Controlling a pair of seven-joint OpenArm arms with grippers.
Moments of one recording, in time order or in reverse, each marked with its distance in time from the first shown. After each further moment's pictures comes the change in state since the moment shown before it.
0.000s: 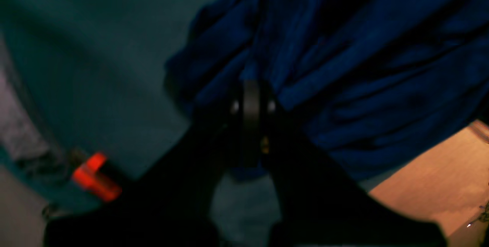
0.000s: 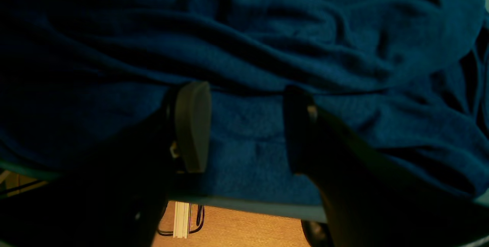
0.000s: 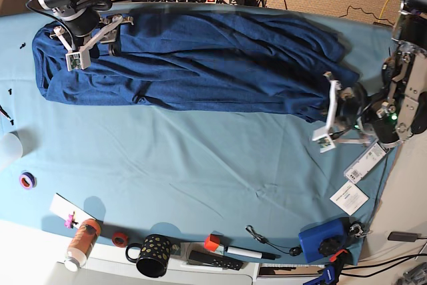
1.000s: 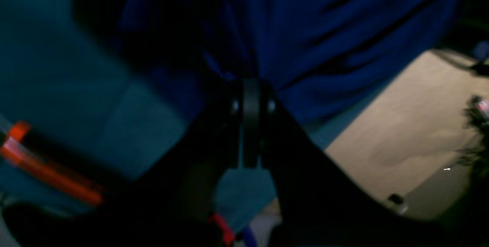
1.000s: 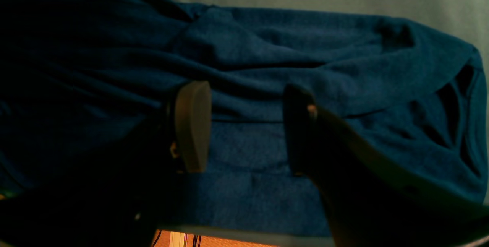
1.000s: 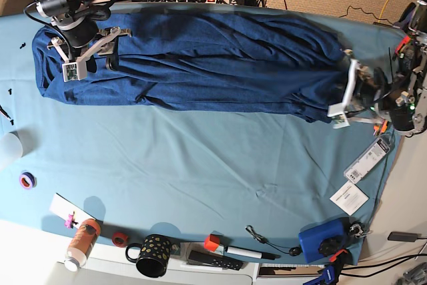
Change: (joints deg) left arm 4.6 -7.0 0.2 0.1 -9.7 -5.9 3.1; right arm 3.9 0.0 0.0 0.0 -0.4 -0.1 0.7
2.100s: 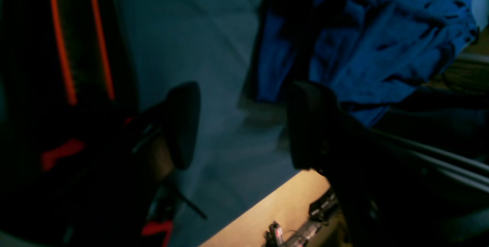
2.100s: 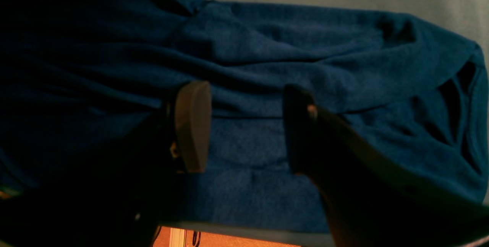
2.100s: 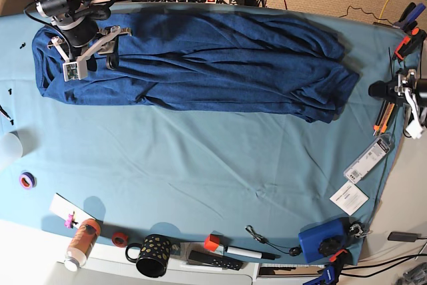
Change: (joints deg) left arm 2.3 1.6 -24.0 -40.7 -27.4 -2.0 0.9; right arm 0.0 0.0 0.0 0.0 0.0 0.0 -0.8
